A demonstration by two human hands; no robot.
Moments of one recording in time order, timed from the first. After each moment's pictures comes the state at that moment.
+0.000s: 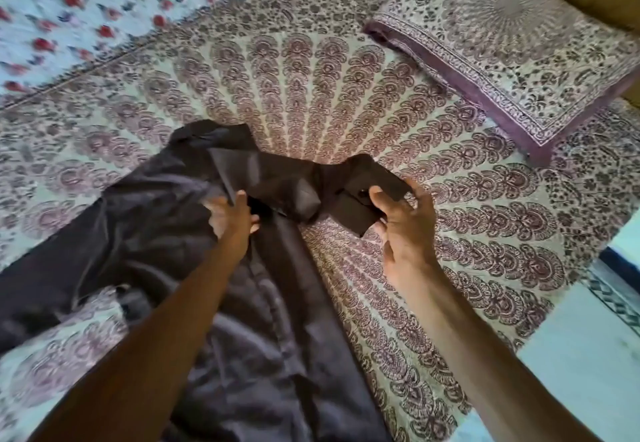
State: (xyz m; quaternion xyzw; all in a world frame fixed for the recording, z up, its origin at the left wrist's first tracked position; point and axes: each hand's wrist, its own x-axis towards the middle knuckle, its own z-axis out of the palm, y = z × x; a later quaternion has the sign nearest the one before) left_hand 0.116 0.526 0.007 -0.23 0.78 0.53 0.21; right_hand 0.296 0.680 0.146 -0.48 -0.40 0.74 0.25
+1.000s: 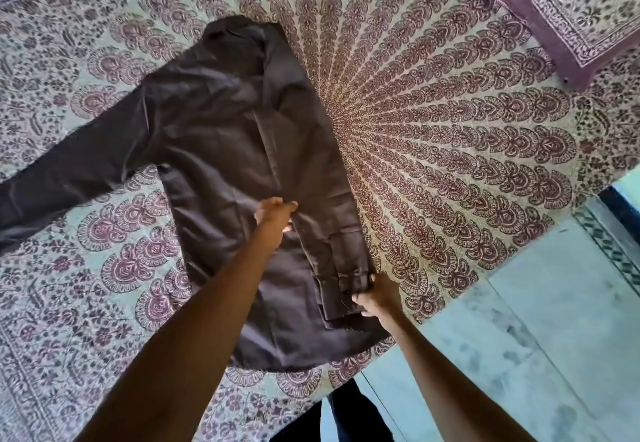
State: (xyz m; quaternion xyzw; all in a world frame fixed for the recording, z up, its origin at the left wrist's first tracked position) left_hand 0.287 0.432 -0.037 -0.23 0.78 0.45 0.37; right_hand 0.505 0.537 -0.002 -0.53 -0.66 0.43 -0.30
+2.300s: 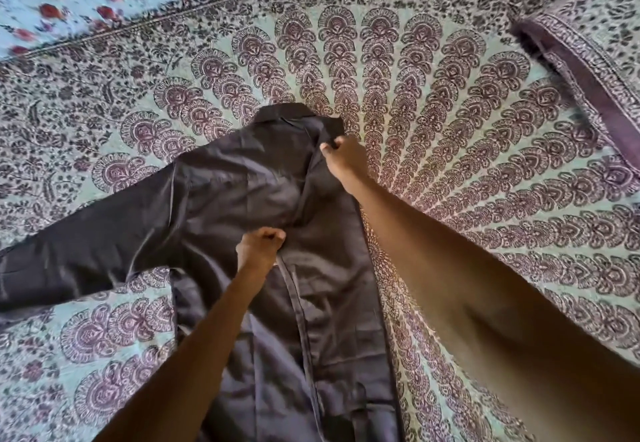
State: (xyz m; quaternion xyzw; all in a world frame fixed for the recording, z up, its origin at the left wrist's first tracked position) left_hand 0.074 0.434 -0.047 -0.23 0.84 0.39 0.29; right_hand -0.019 0.637 -0.025 -0.32 -0.85 0.40 -0.12
